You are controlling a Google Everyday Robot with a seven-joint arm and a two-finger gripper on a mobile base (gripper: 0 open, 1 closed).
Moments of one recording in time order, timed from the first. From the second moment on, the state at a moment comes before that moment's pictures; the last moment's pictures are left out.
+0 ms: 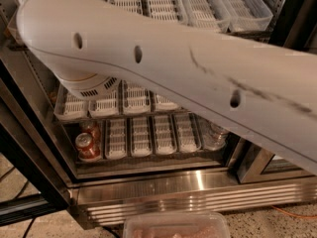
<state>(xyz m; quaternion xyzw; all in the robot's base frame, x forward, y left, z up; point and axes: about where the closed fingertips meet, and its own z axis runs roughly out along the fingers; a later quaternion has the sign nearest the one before) 0.591 0.206 1.136 -0.17 0.62 0.17 0.75</state>
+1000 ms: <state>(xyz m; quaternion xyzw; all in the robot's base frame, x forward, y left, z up) 0.623 0.105 1.108 -0.19 0.68 0.18 0.69</state>
